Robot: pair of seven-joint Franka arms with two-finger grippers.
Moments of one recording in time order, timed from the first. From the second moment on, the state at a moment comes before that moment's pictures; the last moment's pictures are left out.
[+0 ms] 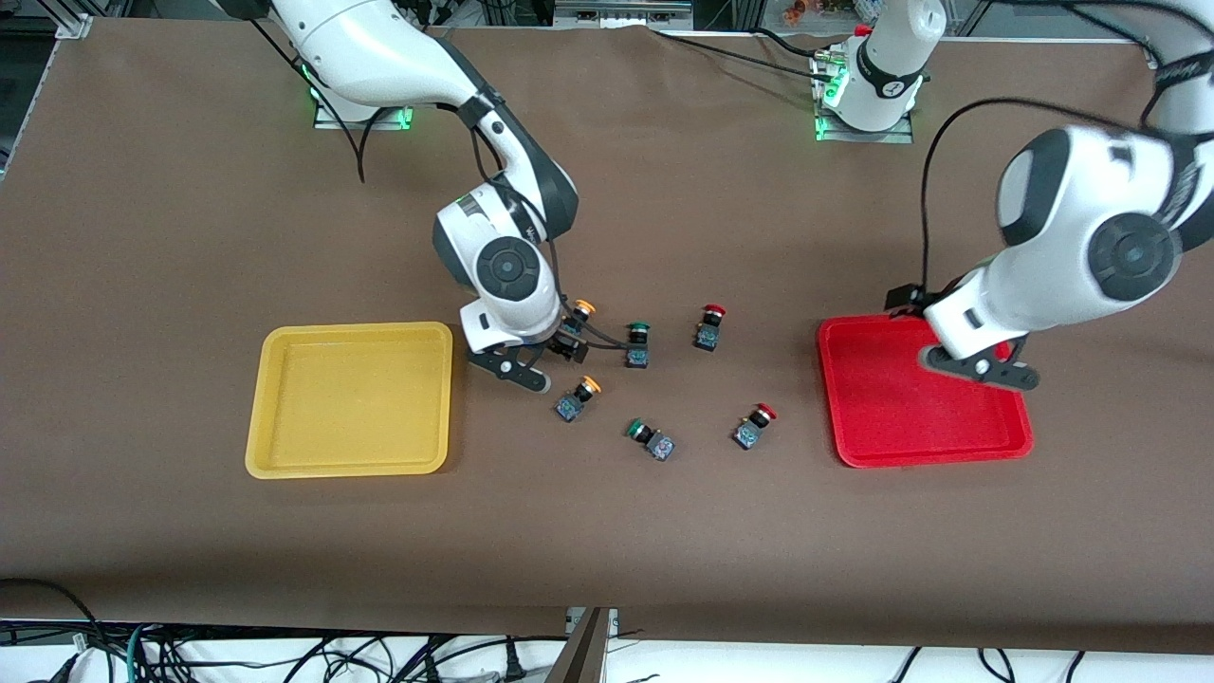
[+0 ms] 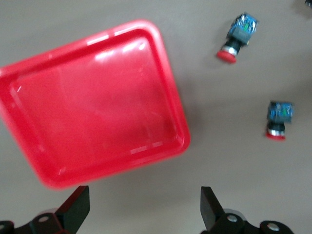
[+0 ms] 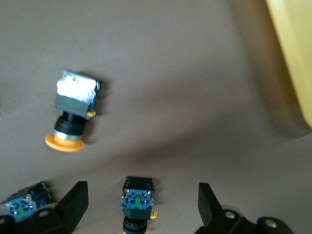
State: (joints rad) left arm -0.14 0.32 -0.02 -1.67 0.00 1.81 0.09; right arm 0.64 0.74 0.01 -1.45 0.02 2.13 1.05
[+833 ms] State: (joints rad) left arm -0.27 0.63 -0.05 -1.66 0.00 2.45 0.26; right arm 0.69 0.76 0.01 -1.57 0.02 2.31 1.11
